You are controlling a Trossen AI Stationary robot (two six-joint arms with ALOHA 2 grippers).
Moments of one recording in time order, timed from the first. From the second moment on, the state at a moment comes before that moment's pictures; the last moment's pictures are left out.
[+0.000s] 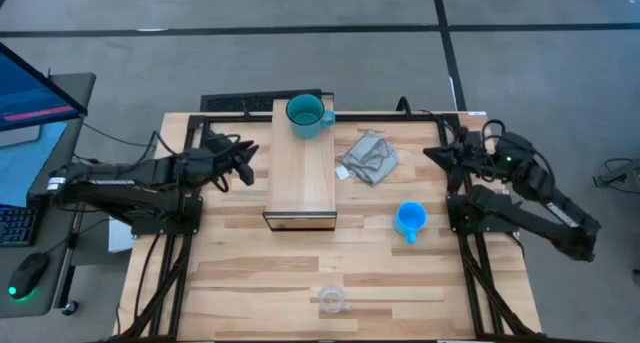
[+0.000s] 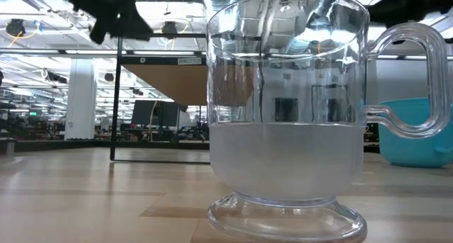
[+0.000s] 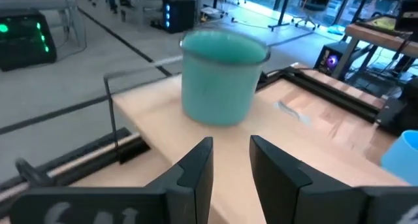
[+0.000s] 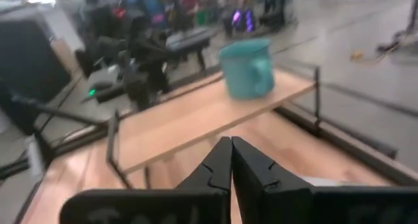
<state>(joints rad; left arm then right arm) 0.07 0.74 0.62 -0.19 -0.66 -0.38 -0.57 0.24 0.58 -0.49 -0.29 0.18</state>
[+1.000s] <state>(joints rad) 0.07 0.57 0.29 -0.07 -0.58 -0.47 -0.11 0.79 0.88 -0.96 -0.29 0.70</state>
